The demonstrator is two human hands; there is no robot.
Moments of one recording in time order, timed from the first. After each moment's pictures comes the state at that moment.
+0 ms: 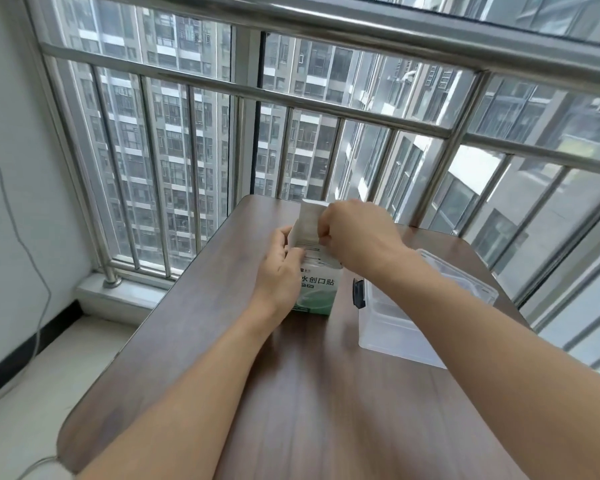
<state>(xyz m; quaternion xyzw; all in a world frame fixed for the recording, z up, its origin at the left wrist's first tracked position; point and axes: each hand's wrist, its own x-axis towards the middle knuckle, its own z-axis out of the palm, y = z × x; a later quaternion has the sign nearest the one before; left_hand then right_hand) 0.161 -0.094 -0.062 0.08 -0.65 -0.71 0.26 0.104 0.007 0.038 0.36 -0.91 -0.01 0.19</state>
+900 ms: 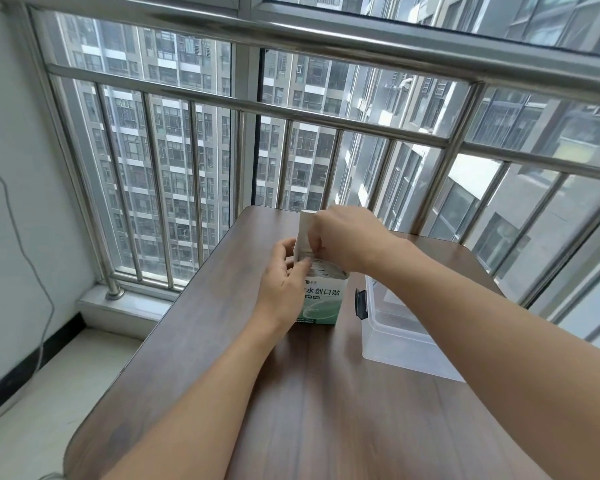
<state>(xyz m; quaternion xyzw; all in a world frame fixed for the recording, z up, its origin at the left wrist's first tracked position) 0.156 -0.095 -0.066 0.07 -0.64 -0.71 0.27 0.086 -0.012 0.046 0.43 -0.89 -0.09 0.14</state>
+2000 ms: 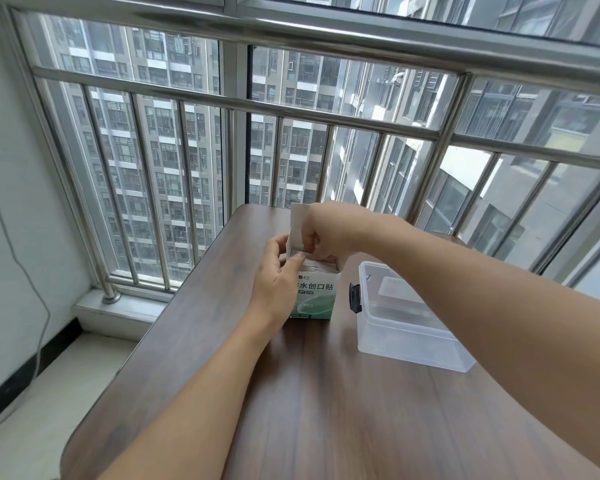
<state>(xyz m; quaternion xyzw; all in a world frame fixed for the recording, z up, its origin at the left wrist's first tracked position) 0.157 -0.097 -0.066 0.07 -0.64 -0.71 0.27 0.082 -0.014 0.062 0.44 -0.89 -0.10 -0.02</state>
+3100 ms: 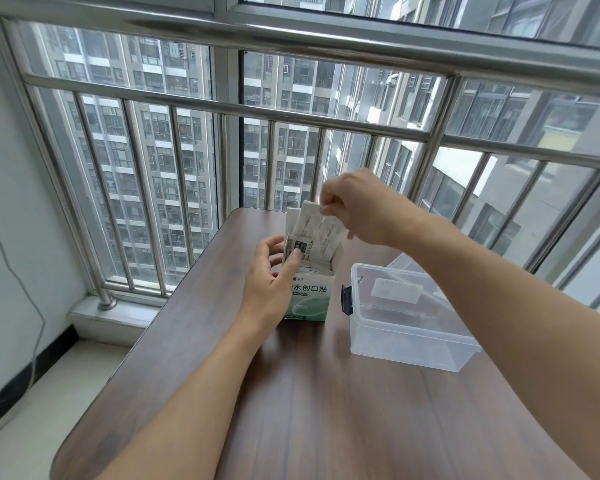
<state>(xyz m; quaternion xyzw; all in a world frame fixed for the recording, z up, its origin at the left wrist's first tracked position) 0.153 -0.099 -0.071 0.08 -0.69 -0.66 0.29 0.089 0.033 0.093 0.43 -0.89 0.09 0.11</state>
